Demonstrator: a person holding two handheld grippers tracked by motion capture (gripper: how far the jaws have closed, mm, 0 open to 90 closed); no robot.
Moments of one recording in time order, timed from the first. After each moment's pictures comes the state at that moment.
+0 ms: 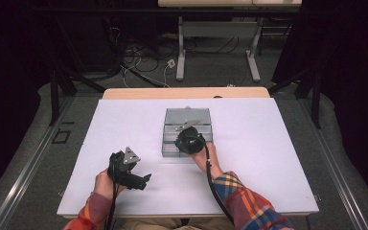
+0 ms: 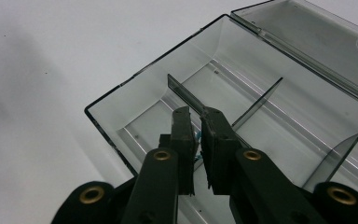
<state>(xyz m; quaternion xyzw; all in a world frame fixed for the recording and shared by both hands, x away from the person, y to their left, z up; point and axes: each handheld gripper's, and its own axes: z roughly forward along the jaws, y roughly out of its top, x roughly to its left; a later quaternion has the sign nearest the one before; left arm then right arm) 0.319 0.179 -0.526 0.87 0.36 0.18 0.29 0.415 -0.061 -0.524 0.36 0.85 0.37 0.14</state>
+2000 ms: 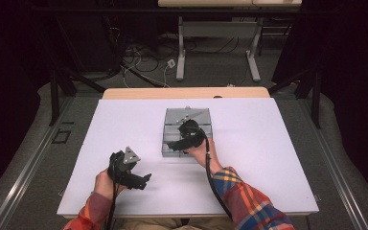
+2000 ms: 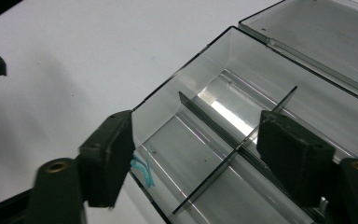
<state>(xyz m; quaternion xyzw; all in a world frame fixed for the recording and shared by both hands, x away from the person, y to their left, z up) 0.320 0.180 -0.525 0.87 0.36 0.18 0.29 0.432 -0.061 -0.515 0.38 0.83 0.39 0.07</state>
